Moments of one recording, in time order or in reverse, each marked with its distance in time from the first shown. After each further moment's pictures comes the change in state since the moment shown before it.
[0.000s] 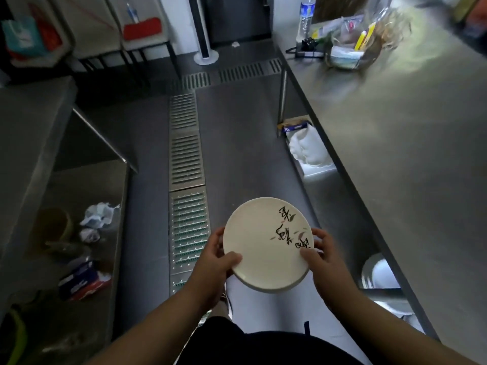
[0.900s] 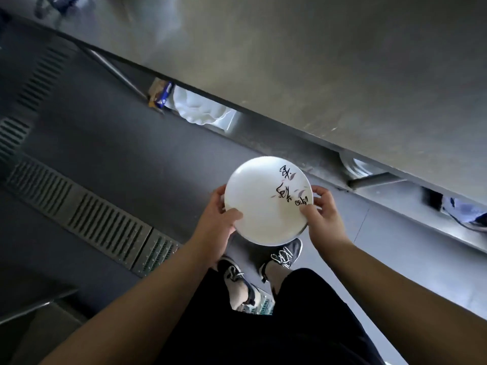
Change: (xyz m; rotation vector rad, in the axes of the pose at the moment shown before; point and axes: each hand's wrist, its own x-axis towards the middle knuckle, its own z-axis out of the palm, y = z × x) left_hand 0.327 0.030 0.114 0.605 -0.561 -0.318; right_hand 0.174 0.069 0.020 0.433 0.792 0.281
